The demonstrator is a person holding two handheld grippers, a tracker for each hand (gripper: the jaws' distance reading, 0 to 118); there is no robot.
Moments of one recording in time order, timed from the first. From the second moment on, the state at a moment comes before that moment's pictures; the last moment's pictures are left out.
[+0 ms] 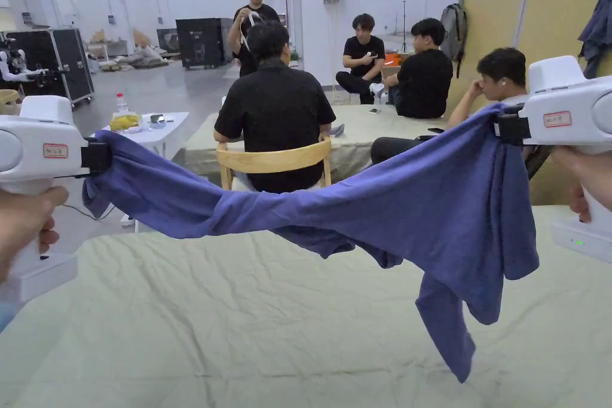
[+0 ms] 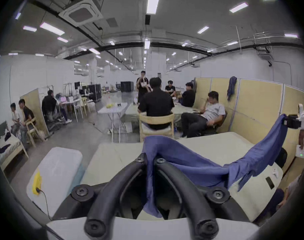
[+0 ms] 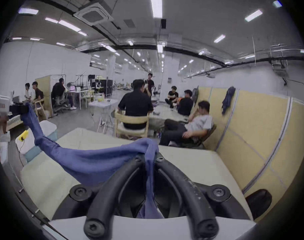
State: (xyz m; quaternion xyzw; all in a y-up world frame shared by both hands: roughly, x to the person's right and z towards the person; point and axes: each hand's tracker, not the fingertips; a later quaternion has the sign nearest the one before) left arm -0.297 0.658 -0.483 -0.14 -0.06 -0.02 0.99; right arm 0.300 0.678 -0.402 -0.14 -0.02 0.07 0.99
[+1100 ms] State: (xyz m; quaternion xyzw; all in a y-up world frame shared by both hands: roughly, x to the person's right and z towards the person) left arm -0.312 0.724 -0.602 -0.13 -0.02 -0.01 0.99; right arm 0.274 0.784 -0.545 -0.13 -0.03 0.10 0.99
